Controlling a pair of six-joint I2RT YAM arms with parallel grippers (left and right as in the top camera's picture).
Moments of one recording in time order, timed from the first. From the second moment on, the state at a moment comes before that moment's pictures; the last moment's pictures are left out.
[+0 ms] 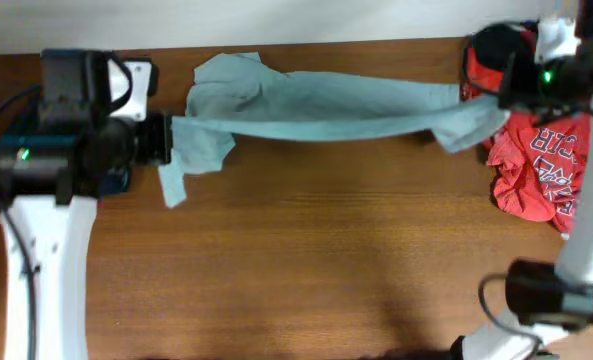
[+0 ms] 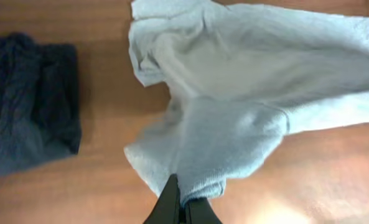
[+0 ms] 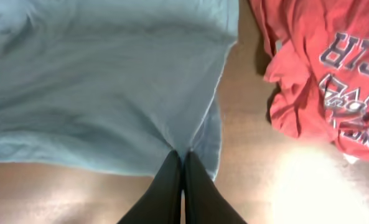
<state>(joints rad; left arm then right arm) -0.04 1.47 1.80 -1.28 0.15 0.01 -0.18 1.82 2.38 -1.69 -0.17 0.03</state>
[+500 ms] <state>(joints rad) -0.04 1.47 1.54 -1.32 0.18 -0.03 -0.18 1.67 1.83 -1.69 -0.17 -0.01</state>
